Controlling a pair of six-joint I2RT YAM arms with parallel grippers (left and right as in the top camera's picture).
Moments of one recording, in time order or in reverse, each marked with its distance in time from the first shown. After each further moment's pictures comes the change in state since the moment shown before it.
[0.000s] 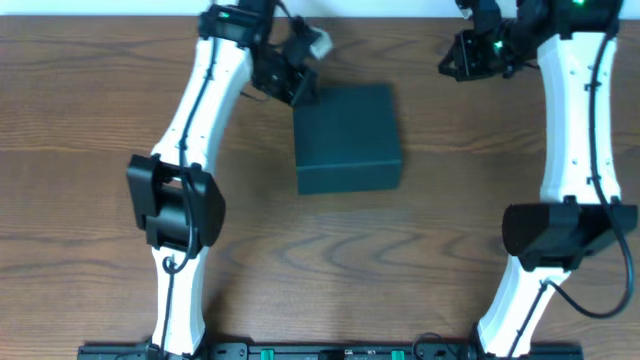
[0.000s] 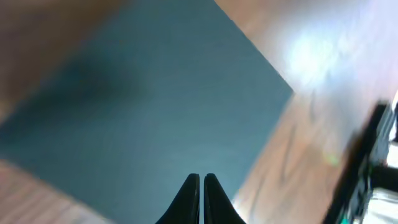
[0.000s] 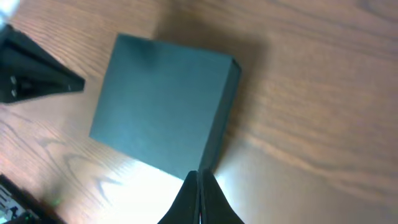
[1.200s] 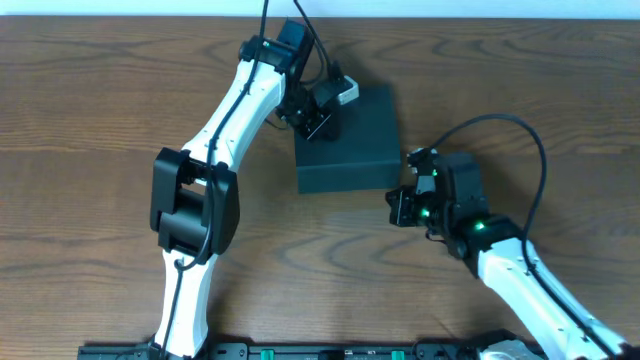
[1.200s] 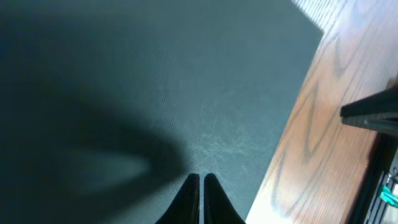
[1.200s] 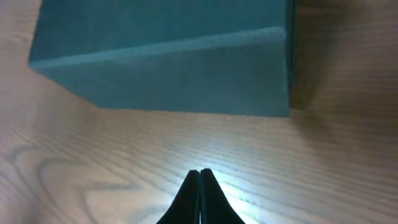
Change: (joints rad) left arm -0.071 -0.005 -0.224 0.108 -0.040 0.138; right arm 0.304 -0.840 -1.814 1.332 0.137 0.588
